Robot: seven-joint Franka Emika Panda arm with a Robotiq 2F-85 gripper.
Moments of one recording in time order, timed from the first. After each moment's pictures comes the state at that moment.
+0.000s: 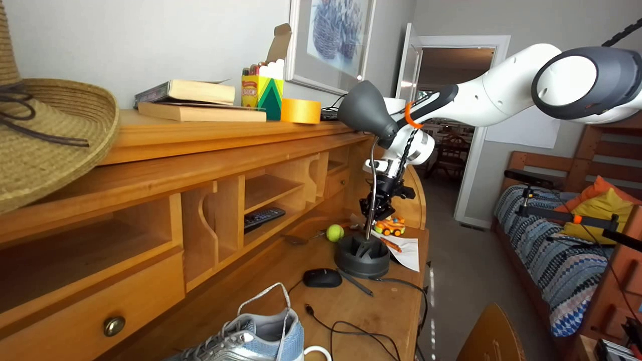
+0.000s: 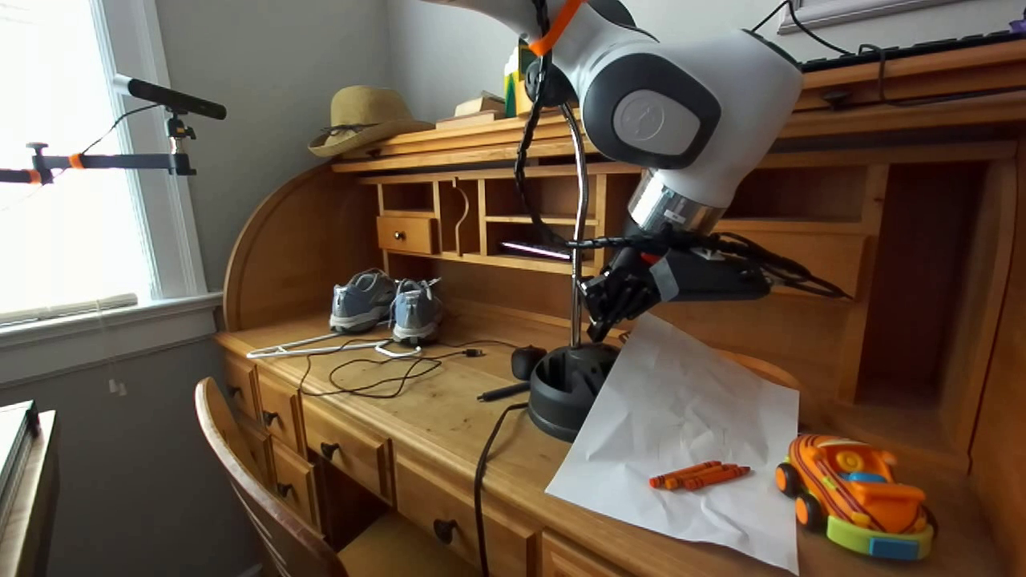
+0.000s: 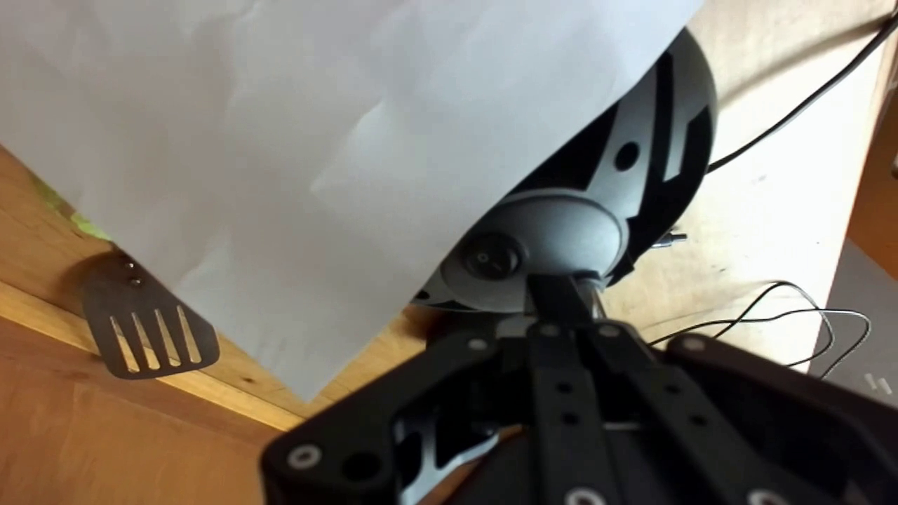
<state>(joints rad) -0.55 0.81 0.01 -1.36 0.50 1.88 -2.03</state>
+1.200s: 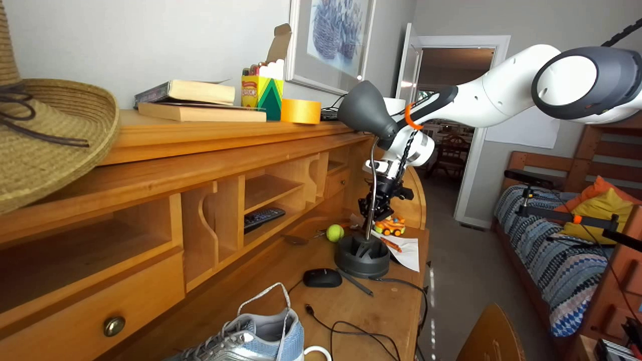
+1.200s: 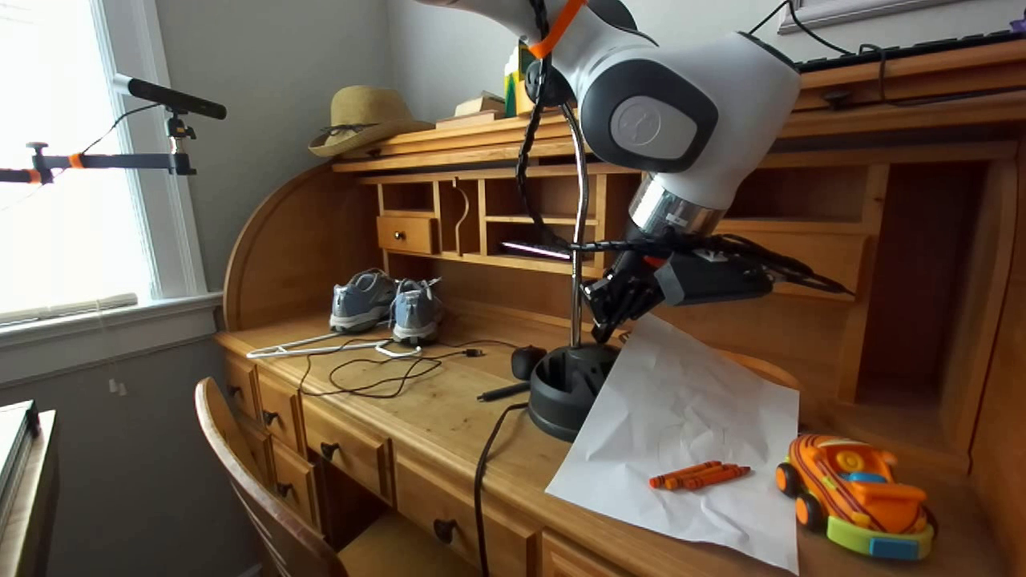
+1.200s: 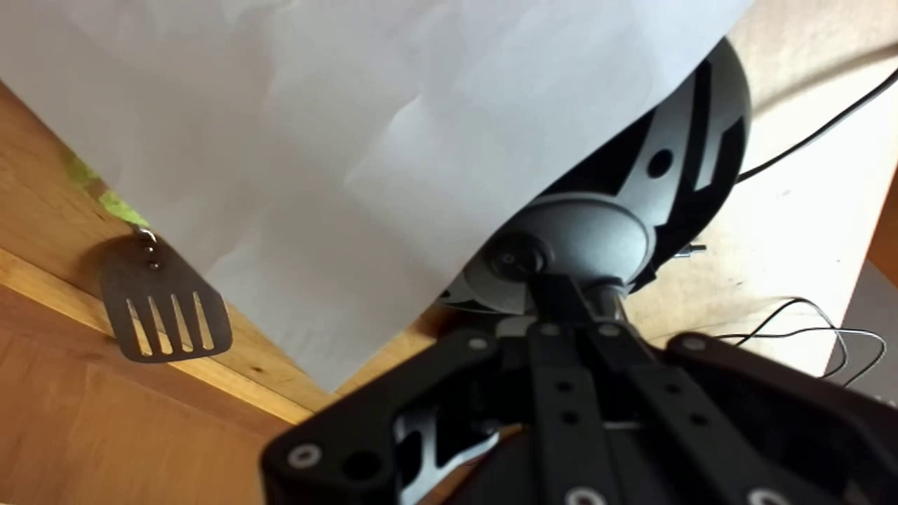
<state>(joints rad) -0.55 0.81 0.02 -1.37 0.51 1.91 -2.07</state>
